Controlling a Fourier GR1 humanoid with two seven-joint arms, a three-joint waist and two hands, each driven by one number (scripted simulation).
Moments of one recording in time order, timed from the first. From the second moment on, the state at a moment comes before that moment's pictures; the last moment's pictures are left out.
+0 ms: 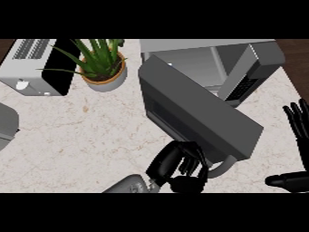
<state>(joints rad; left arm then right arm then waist) -0.47 0.01 -0.96 -1.10 0.21 0.40 -0.19 0.04 -0.27 -0.20 -1.46 -0.20 0.40 -0.55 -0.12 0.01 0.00</state>
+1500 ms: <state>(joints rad) -0.88 0.00 -0.75 -0.88 0.71 0.64 -0.36 -0.03 -0.39 -0.15 -1.69 -0.48 0.62 -0.33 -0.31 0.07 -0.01</state>
